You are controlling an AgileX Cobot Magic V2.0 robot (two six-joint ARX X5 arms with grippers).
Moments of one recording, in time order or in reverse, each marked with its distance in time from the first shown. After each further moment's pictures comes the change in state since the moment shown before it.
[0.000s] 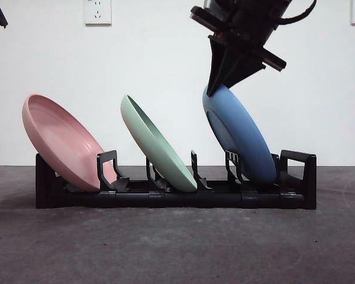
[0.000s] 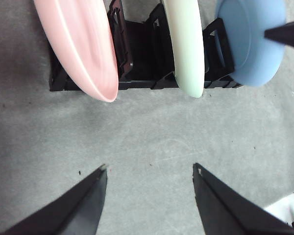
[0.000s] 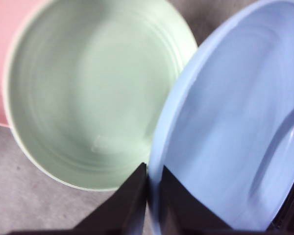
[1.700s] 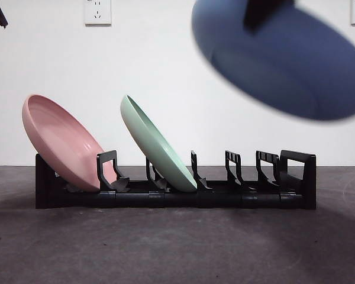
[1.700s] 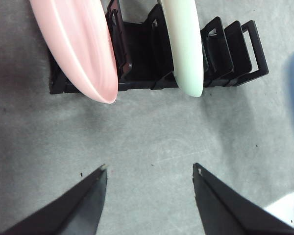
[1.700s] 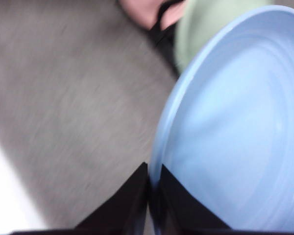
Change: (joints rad) left arm 0.000 0.000 0.000 0.002 0.000 0.025; right arm 0.783 -0.658 -0.621 -0.001 0.676 -0.099
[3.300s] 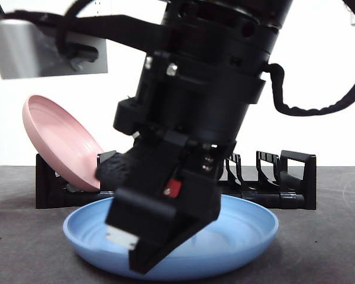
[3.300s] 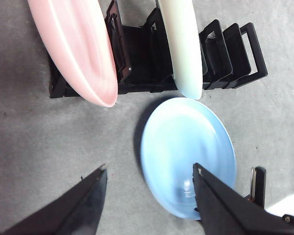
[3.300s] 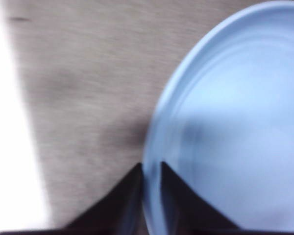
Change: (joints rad) left arm 0.000 0.000 0.000 0.012 0.000 0.001; right arm -0.010 0.536 -0.046 0.358 -0.223 -0.238
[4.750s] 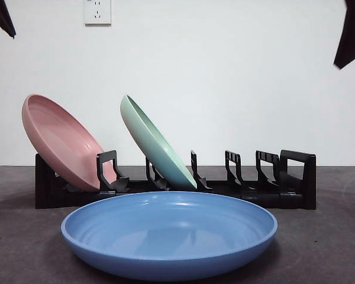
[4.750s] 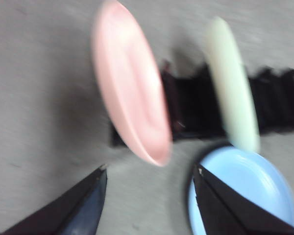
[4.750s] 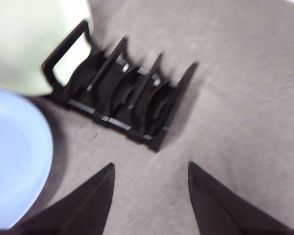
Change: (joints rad) left arm -0.034 0.153 0.150 0.066 -0.284 0.010; right arm -0.779 -0.772 -0.092 -0.185 -0.039 0.151
